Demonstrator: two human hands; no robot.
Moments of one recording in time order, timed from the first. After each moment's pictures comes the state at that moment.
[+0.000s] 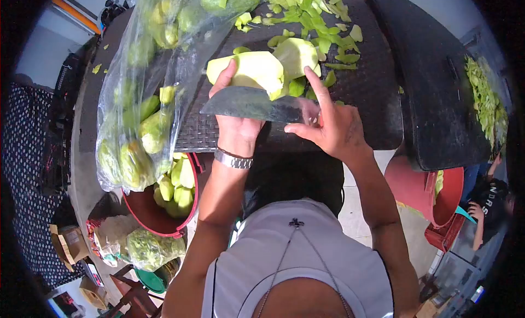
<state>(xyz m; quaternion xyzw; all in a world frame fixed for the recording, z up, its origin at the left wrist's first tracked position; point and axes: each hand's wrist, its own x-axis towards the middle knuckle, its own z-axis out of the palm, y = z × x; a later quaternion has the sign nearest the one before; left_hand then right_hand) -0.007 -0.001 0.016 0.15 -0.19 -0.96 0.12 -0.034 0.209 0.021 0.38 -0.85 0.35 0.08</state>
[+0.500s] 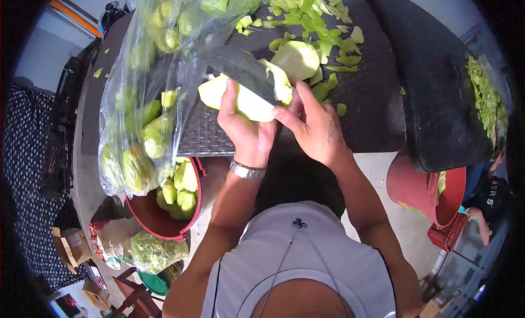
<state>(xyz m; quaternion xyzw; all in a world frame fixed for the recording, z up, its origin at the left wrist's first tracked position) 0.000 0.026 0.008 0.09 -0.16 -0.95 0.25 -0.026 0.168 0.012 0.27 -0.83 0.49 -0.03</state>
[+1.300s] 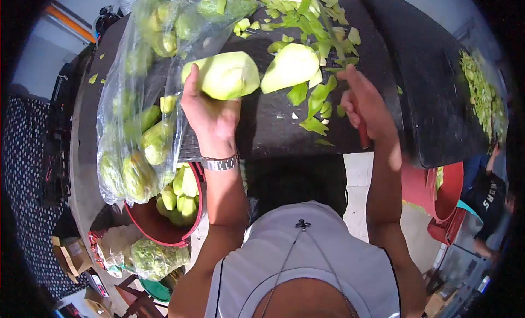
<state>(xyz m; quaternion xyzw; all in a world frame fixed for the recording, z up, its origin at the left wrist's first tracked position) -0.010 -0.048 0.030 0.16 -0.16 -0.95 0.22 -0.083 0.238 0.037 0.02 -0.71 0.65 -0.27</state>
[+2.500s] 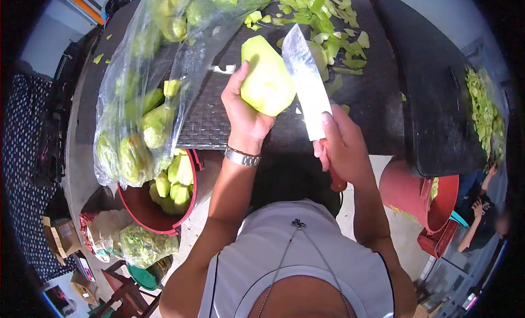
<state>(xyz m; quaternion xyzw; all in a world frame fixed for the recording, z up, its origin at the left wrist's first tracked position) -0.005 0.001 0.004 0.10 -0.16 -0.98 0.12 0.005 0.207 0.052 0.11 -0.76 0.60 -0.24</state>
